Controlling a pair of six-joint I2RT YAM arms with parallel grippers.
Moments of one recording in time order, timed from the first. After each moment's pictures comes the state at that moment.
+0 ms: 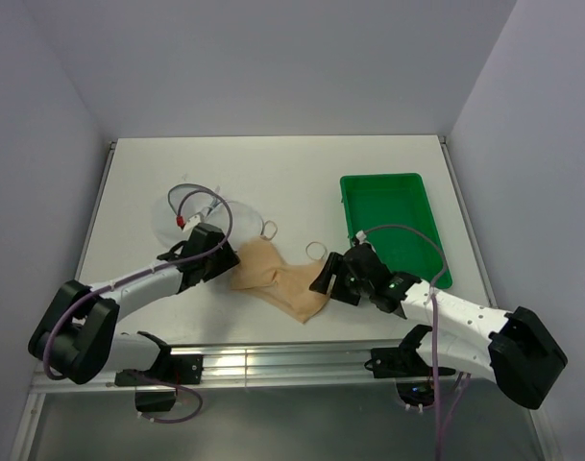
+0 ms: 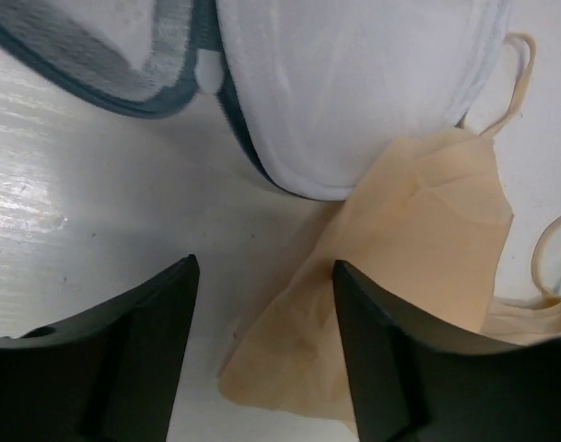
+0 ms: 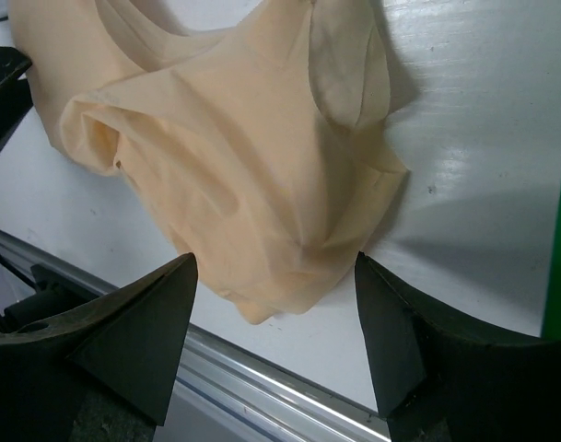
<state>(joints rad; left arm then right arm) -0.52 1.32 0.57 -0.14 -0.20 -0.92 0.72 1.03 0.41 -0.21 -0.04 1.01</state>
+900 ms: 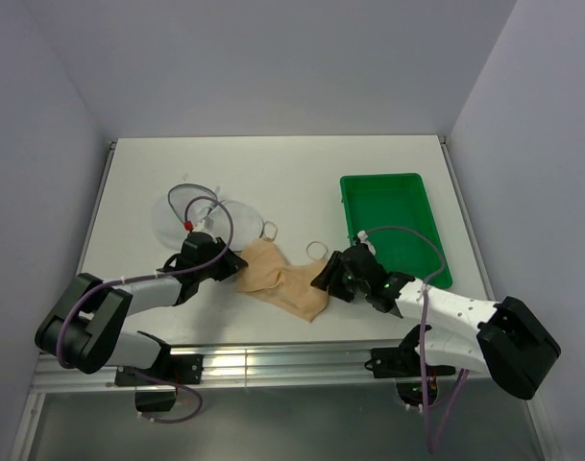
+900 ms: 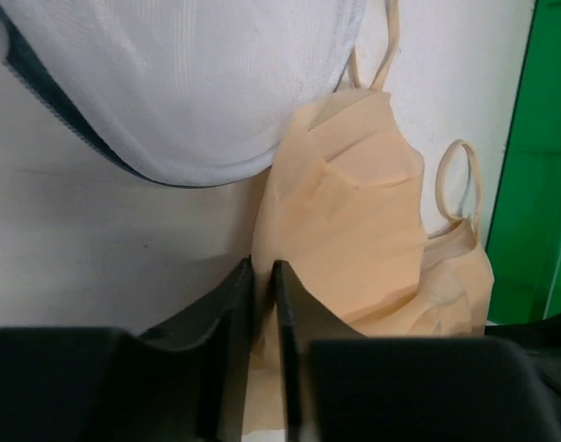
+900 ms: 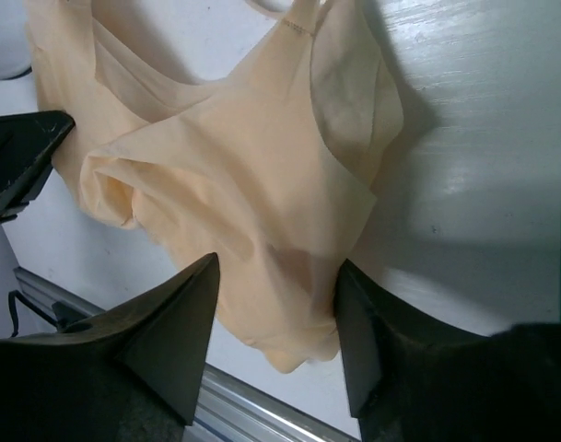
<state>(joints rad) -0.46 1.38 0.38 0.35 0.11 -0.90 0.72 1.11 0.39 -0.07 0.01 1.09</state>
